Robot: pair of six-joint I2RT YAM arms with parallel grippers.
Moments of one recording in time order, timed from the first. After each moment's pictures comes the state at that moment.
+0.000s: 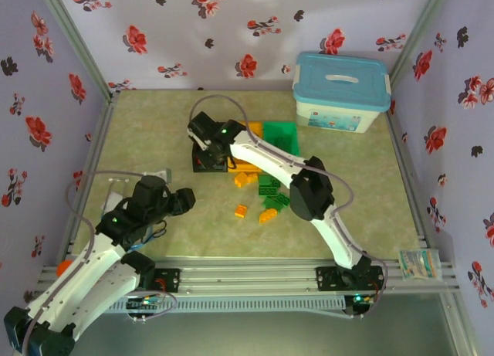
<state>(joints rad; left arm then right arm) -0.56 0.66 0.59 -0.67 -0.04 -0.68 0.91 2.34 2.25 -1.00 0.06 0.12</state>
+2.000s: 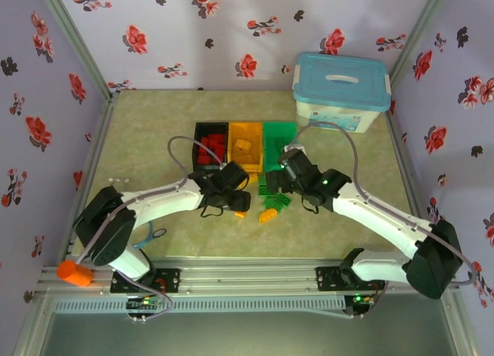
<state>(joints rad) -0.94 1.58 0.99 -0.55 -0.07 -0.67 0.78 1.20 0.92 -0.62 0.30 0.50</state>
